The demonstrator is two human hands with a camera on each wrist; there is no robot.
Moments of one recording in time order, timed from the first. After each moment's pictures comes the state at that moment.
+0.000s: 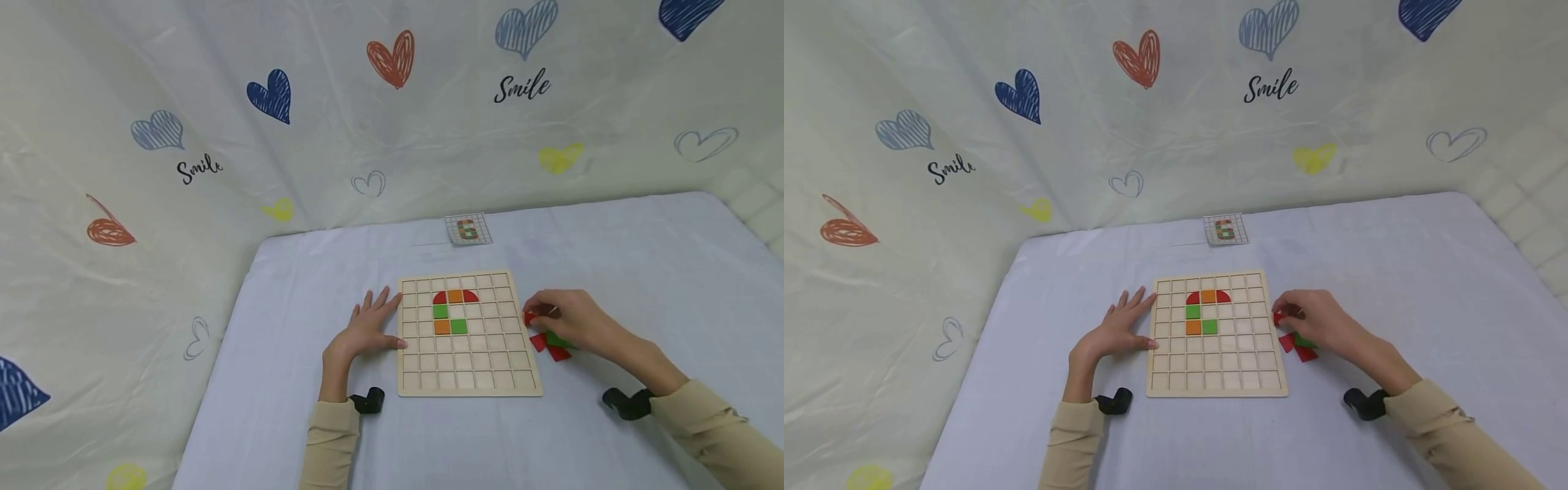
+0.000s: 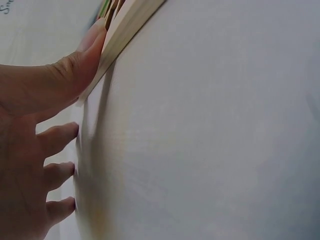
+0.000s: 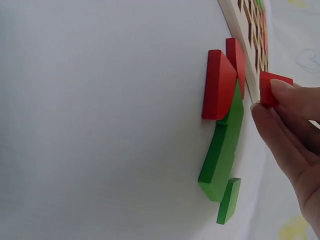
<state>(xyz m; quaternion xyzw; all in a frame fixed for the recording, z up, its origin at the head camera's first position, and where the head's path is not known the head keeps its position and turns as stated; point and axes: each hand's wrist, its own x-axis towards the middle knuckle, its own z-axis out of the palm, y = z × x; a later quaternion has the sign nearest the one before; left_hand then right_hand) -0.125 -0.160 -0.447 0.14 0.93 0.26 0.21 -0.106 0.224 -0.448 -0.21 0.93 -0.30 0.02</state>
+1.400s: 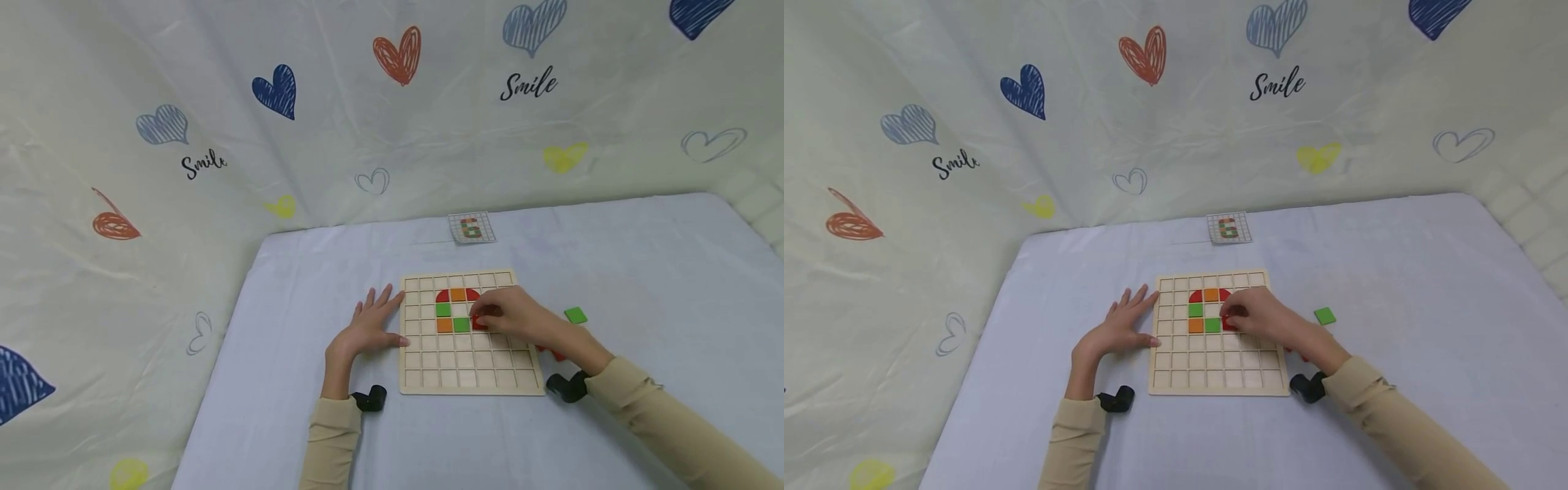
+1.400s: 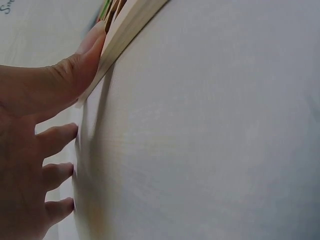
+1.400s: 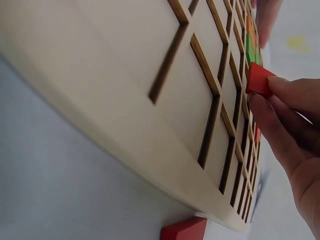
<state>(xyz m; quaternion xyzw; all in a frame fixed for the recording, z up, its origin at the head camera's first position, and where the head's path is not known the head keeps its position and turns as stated) -0.125 -0.162 -0.451 0.13 0.93 0.26 0.21 -0.130 0.151 -0.445 -0.28 0.89 -0.34 0.08</state>
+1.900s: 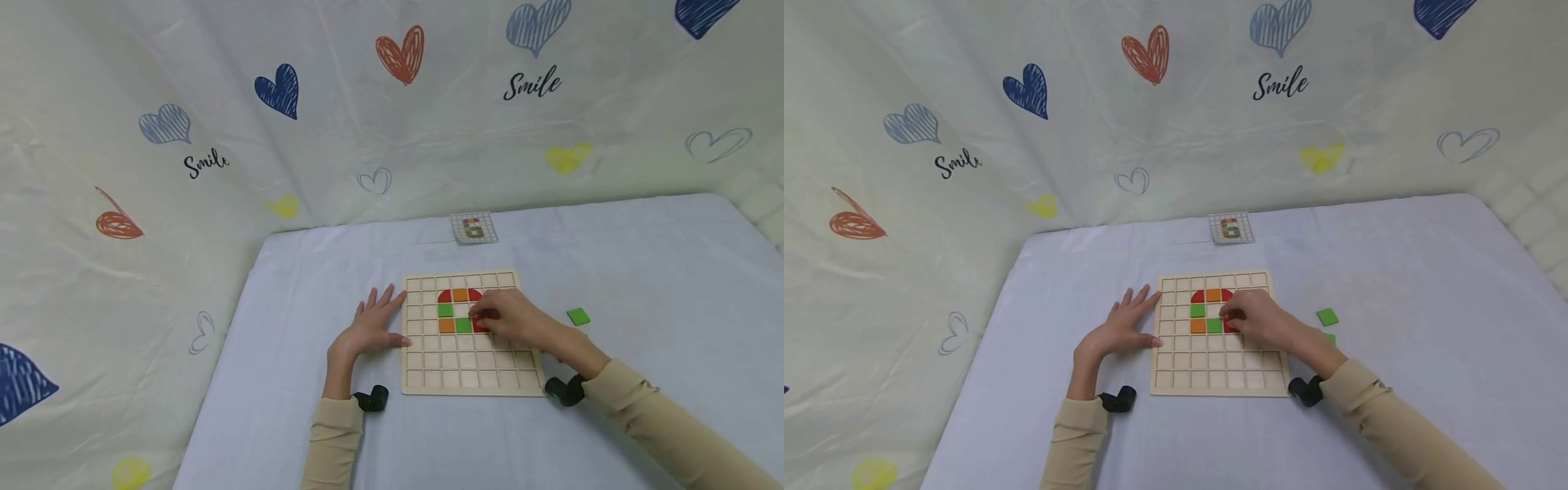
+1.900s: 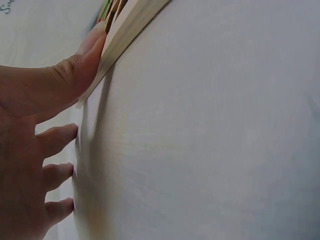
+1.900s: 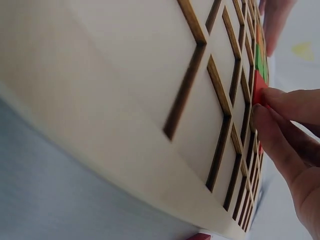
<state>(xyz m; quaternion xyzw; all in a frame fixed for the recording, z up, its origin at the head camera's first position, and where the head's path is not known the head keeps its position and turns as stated) -0.125 -0.162 -0.449 0.14 0.93 0.26 0.21 -0.131 0.143 -0.451 -0.30 0.90 -0.30 0.06</state>
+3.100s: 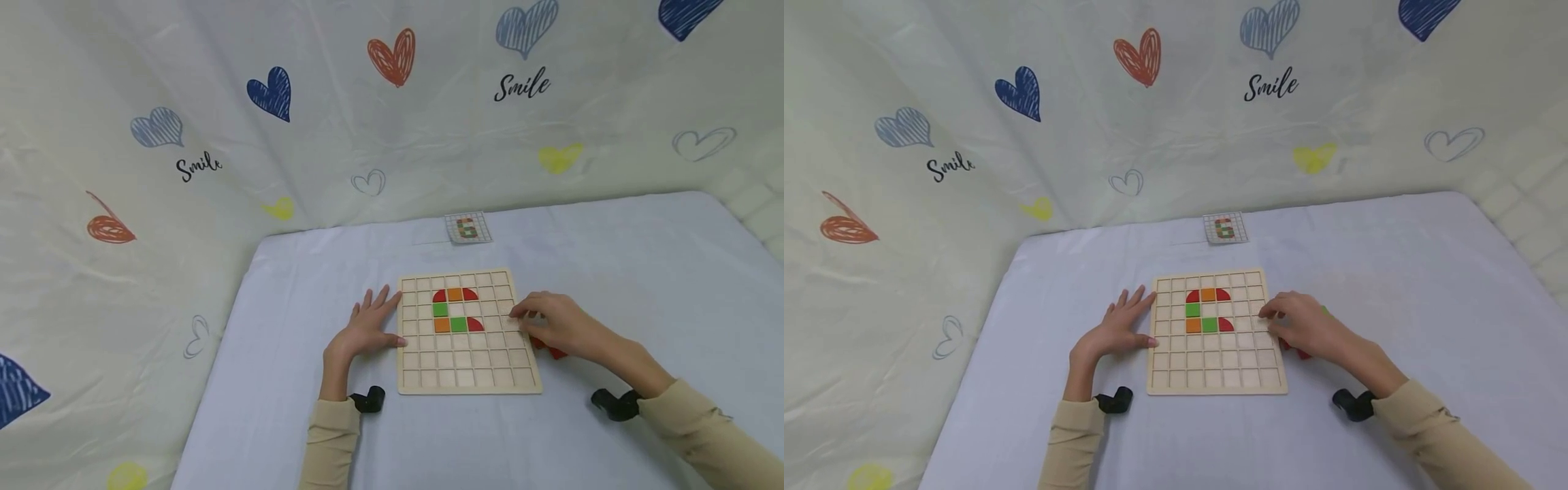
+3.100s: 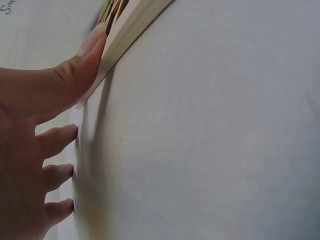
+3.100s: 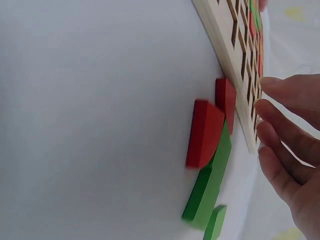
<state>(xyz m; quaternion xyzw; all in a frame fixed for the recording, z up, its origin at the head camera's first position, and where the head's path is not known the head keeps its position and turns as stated) -0.125 -0.160 -0.452 0.14 0.93 0.25 0.21 -0.098 0.208 -0.442 -0.24 0.93 -0.29 0.03</state>
